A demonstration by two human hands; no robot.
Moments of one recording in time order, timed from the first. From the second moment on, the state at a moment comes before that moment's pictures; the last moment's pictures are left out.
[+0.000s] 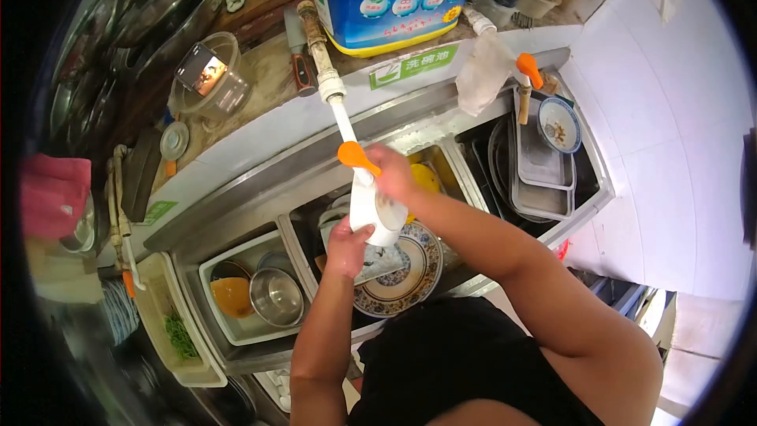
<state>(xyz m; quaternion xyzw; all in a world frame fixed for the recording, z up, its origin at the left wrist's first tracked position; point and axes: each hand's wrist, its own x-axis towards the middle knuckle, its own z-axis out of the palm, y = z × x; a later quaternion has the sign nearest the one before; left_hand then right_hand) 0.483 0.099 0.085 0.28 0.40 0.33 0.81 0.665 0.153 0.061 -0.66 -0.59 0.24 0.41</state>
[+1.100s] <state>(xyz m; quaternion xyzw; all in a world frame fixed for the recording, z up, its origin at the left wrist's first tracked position) 0.487 0.131 0.060 0.04 0.43 0.35 0.83 0.634 0.090 0.089 -0.52 -0.81 0.12 0.25</state>
